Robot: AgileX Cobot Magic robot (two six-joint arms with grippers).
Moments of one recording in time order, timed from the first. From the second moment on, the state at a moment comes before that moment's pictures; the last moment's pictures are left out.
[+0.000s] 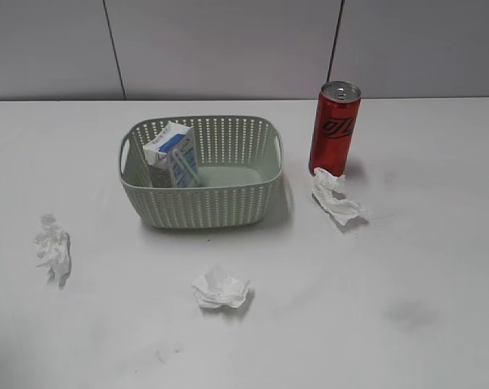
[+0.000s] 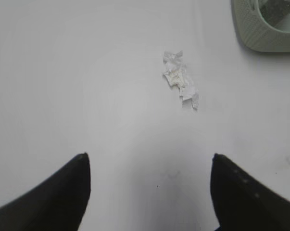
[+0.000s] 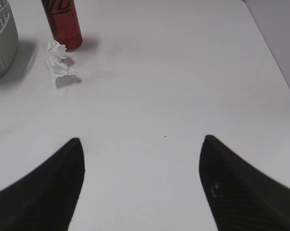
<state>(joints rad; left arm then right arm) -0.15 0.84 -0.86 -0.07 1.12 0.06 0.04 0.00 -0.41 0.01 0.94 -0.02</state>
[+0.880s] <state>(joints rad) -0.15 0.14 -0.49 -0.07 1.08 0.07 0.04 0.00 -0.41 0.01 0.94 -0.02</state>
